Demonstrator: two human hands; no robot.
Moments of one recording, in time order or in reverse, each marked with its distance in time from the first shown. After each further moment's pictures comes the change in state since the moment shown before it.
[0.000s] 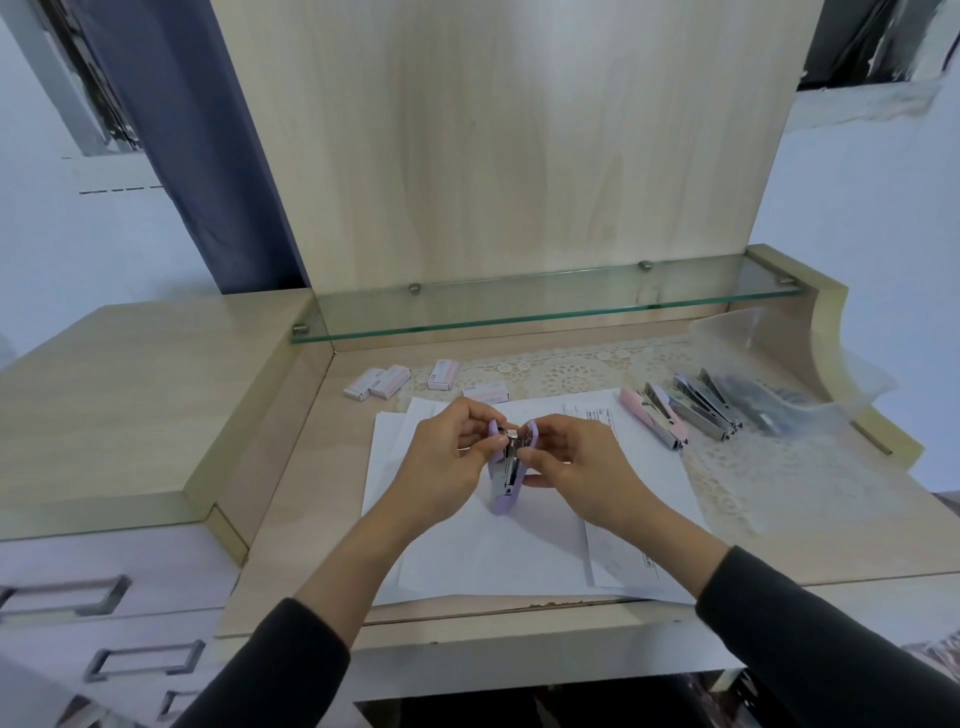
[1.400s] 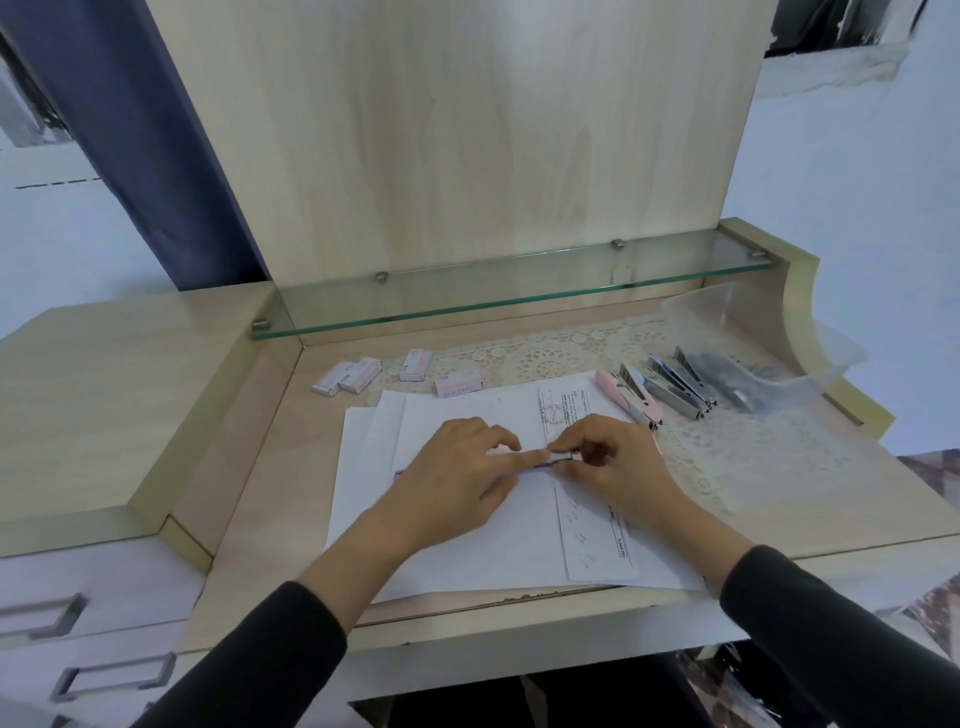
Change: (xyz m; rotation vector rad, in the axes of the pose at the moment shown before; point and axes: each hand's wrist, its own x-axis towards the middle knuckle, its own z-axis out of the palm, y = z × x) left_hand 0.010 -0.032 0.019 0.916 -0.343 0.612; right_hand -0.005 0.057 -0.042 -0.174 0.235 -0.151
